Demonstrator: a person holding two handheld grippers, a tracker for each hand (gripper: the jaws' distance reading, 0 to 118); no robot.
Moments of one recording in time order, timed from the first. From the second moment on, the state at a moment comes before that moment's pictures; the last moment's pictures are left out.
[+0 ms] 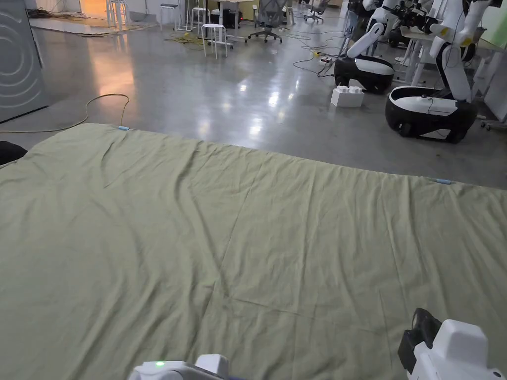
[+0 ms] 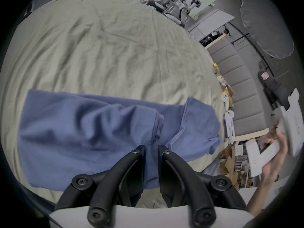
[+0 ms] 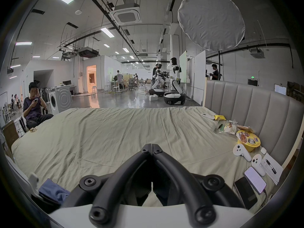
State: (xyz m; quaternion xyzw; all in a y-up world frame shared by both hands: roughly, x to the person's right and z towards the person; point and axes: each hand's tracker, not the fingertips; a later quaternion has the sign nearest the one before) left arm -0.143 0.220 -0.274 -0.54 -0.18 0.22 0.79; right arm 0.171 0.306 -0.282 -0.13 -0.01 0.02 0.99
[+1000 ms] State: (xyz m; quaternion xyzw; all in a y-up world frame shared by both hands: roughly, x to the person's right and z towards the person) left arm -0.328 0.167 -0.241 -0.46 -0.21 0.45 0.73; right arm 0.162 0.302 -0.287 -0.15 0.00 0.02 0.99
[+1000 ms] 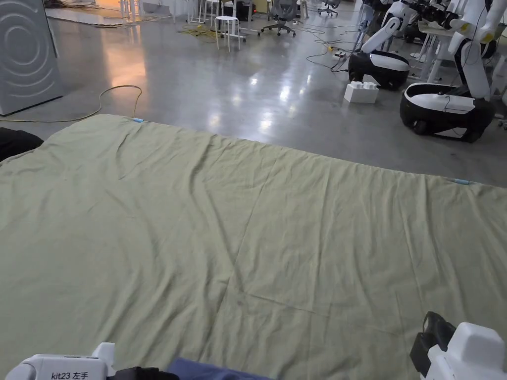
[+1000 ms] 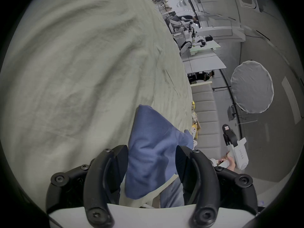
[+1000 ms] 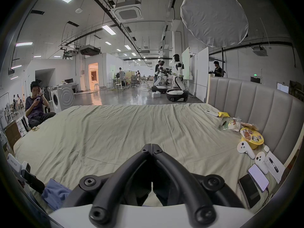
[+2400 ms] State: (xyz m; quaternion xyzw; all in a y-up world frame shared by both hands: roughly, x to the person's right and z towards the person) left arm -0.304 0.319 -0.264 -0.47 -0.06 0.15 0.87; right arm 0.165 0.305 -0.286 -0.14 0.01 0.02 0.99
